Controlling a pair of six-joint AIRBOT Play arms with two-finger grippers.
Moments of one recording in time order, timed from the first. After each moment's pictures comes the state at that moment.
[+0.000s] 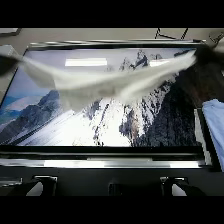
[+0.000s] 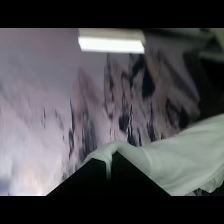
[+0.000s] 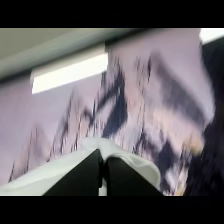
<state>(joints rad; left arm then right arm) 0.18 -0.96 1.61 0.84 -1.10 -1.33 -0.19 -1.14 1.59 -1.22 0.81 1.54</state>
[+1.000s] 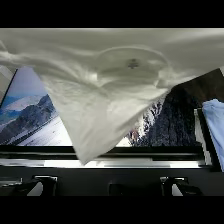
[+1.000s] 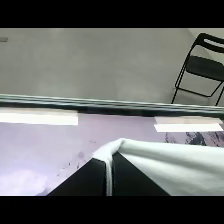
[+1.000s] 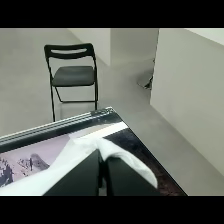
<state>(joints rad) 0.18 -0.88 2.02 1.26 -1.31 -1.57 -0.19 -0.86 1.94 -1.85 1.16 1.73</state>
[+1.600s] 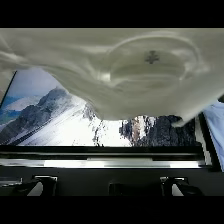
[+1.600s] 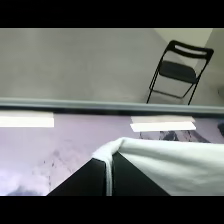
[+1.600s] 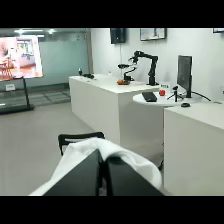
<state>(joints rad) 0.18 -0.87 1.99 1.16 -1.34 -1.58 -0.19 -0.91 1.99 -1.87 0.84 1.79</state>
